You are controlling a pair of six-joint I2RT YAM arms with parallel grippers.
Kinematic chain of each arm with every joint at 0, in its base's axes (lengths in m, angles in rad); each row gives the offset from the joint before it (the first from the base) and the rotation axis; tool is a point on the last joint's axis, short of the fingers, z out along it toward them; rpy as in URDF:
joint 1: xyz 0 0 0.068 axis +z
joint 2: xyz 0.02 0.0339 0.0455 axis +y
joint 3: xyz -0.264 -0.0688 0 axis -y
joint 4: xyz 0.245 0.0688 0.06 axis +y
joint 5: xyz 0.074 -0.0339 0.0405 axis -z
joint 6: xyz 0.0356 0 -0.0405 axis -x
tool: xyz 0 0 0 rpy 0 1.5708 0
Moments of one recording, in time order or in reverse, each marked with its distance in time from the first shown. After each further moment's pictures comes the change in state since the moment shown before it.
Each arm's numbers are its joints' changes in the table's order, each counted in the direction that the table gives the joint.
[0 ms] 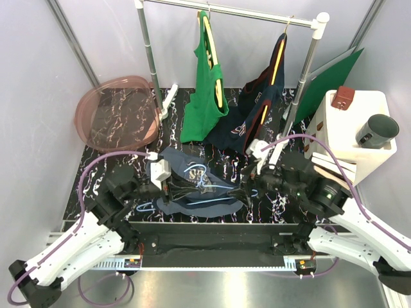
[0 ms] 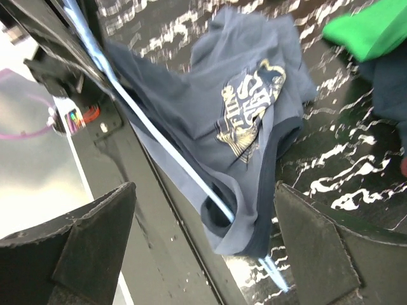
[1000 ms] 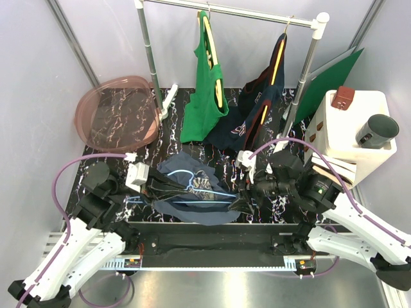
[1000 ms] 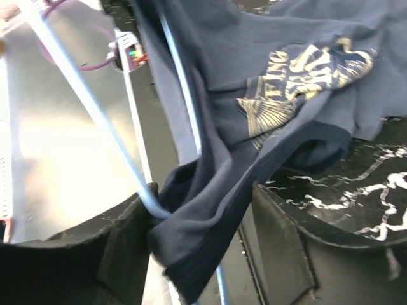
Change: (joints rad) left arm 0.185 -0.014 0.145 -0.020 0.392 0.024; right arm 0.000 0.080 0.004 0.093 -0.267 0.046
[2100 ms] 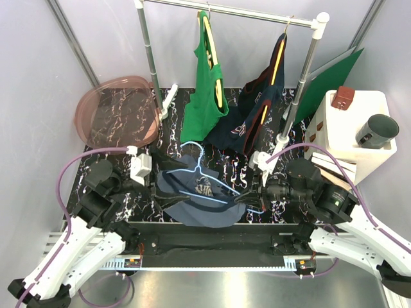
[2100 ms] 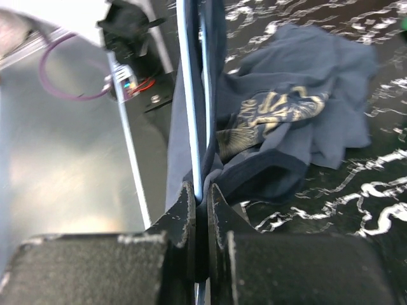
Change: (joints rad) left arm 0.001 0.013 0.011 0.061 -0.156 -0.005; right arm 0.023 -0.144 -0.033 -0.043 0.061 -0.034
